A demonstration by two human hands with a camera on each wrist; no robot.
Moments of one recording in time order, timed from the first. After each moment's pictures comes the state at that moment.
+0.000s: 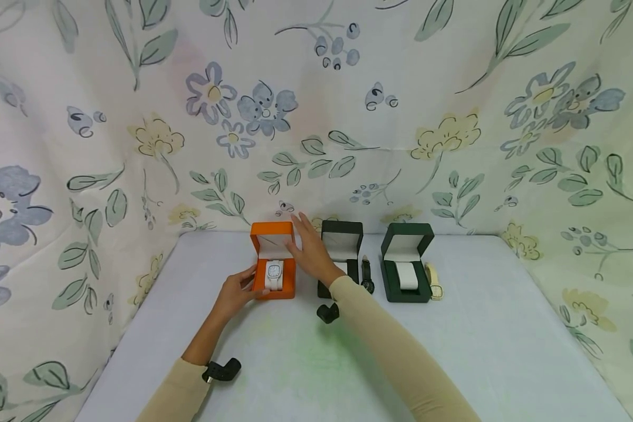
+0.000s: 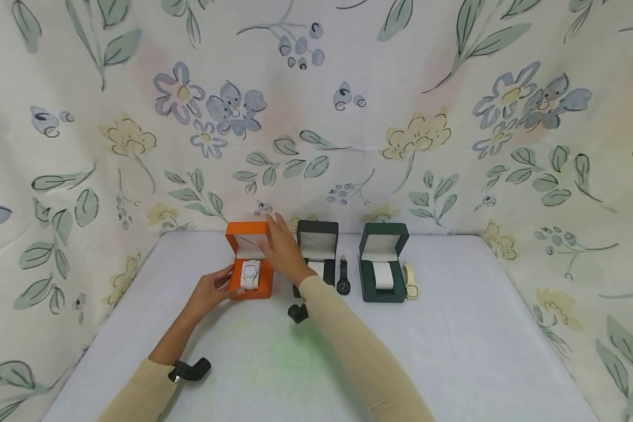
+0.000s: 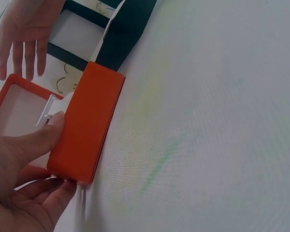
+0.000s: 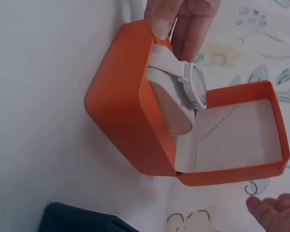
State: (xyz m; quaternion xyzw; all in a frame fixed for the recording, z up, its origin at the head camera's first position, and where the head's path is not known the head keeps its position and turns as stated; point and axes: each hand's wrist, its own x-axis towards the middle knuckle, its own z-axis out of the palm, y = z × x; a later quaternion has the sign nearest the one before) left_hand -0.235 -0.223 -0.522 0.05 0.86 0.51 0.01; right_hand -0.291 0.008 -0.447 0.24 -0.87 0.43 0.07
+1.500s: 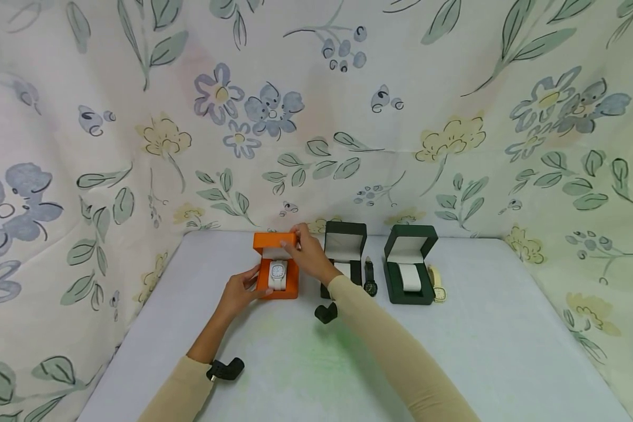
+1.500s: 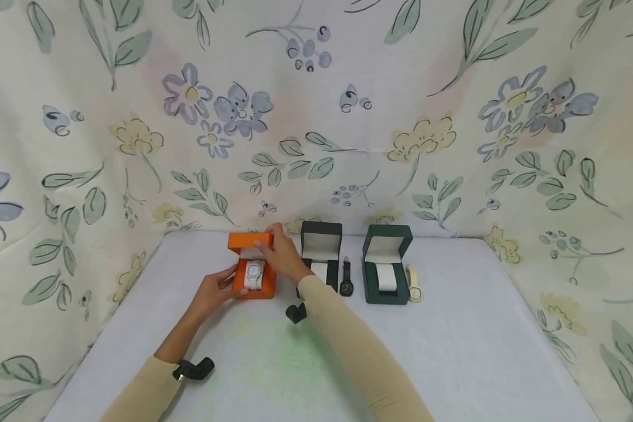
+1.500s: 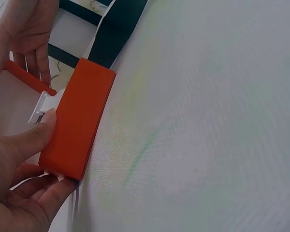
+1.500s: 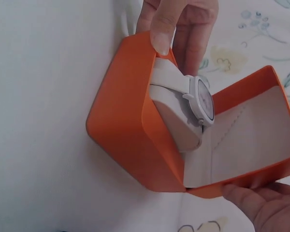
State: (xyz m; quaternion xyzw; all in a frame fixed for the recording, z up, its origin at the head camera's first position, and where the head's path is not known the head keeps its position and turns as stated) left_hand -0.232 -0.224 -0.526 0.05 0.84 0.54 0.01; right_hand -0.296 -0.001 -0.457 0.22 -0.84 0.50 -0.02
